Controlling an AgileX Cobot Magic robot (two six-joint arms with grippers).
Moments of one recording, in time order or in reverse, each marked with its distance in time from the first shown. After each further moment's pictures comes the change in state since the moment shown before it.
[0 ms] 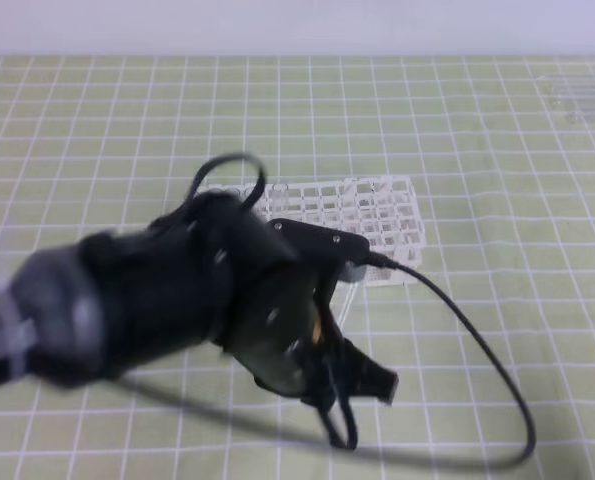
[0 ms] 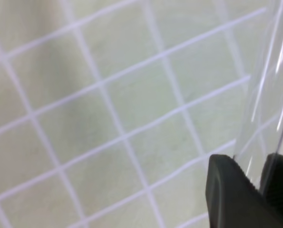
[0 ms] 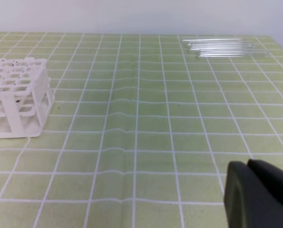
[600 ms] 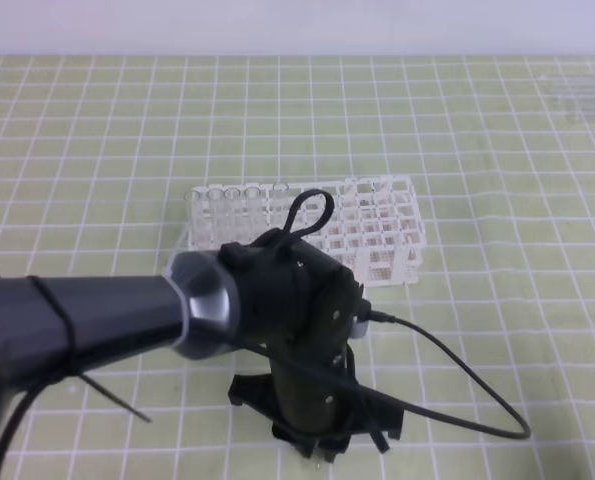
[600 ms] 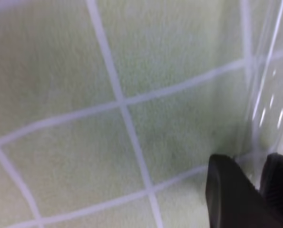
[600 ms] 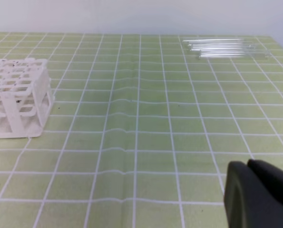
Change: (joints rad) left arm 0.046 0.257 -0.108 -0.170 0.157 -0.002; right arm 0.000 0.000 0.000 0.000 0.000 0.000
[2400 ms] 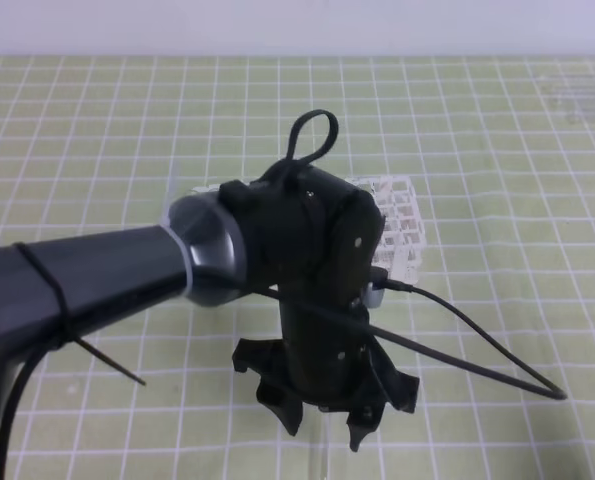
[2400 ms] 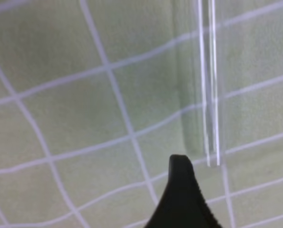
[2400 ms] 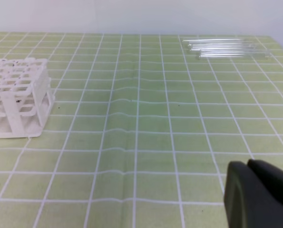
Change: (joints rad) left arm 0.026 0.007 -0.185 -0.047 0.272 0.065; right arm 0.000 0.000 0.000 0.000 0.000 0.000
